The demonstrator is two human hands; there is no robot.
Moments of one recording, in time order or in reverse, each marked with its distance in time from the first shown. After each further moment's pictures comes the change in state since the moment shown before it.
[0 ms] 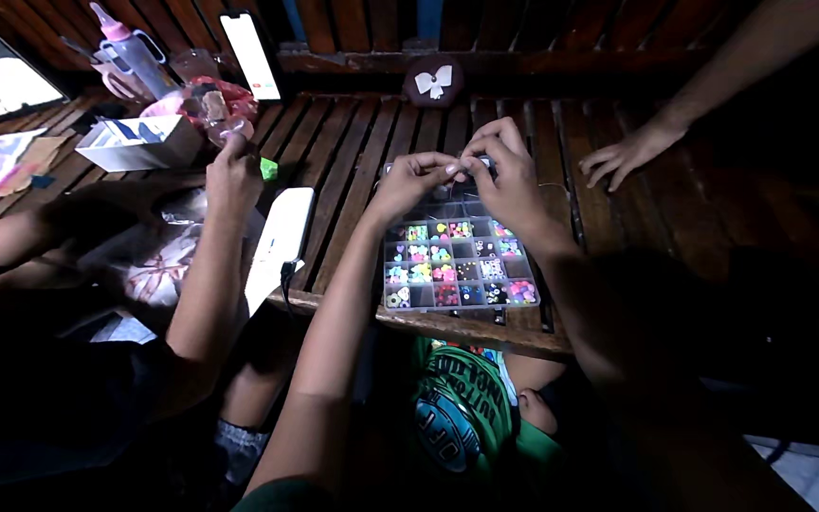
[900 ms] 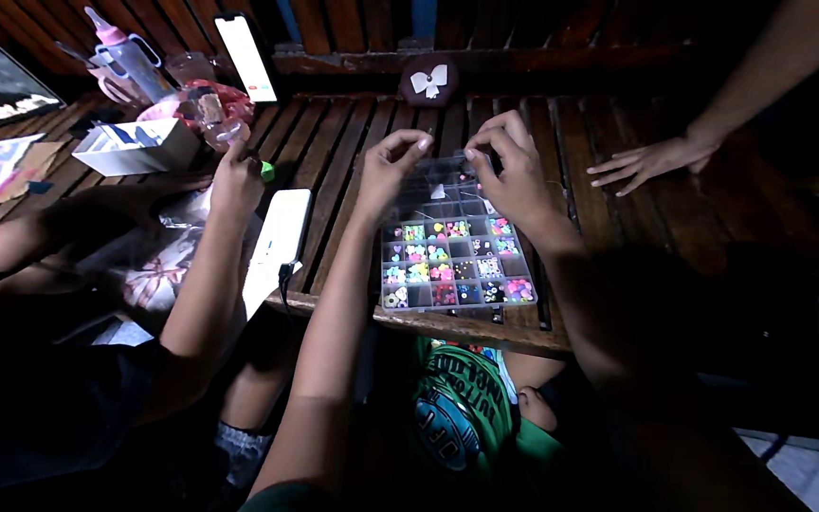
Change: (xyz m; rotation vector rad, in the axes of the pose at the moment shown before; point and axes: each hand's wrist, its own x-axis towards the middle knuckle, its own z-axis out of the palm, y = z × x) left_hand 0.005 -0.007 -0.012 -0.003 0.270 0.159; right_hand 0.002 0.008 -0.009 -0.088 0.004 0.022
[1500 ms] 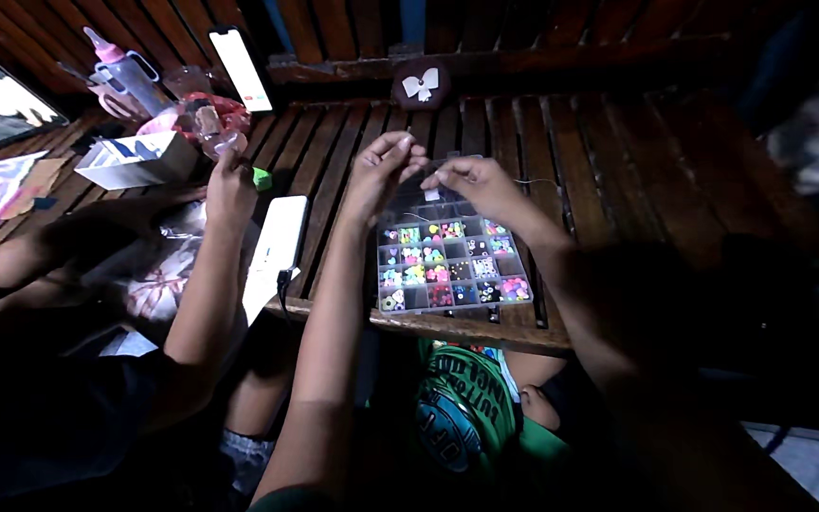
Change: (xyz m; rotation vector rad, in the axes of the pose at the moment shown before) left_hand -0.005 0.010 -0.003 -0.369 -0.067 -0.133; right_hand 0.000 -0.012 0.008 0.554 -0.345 0.300
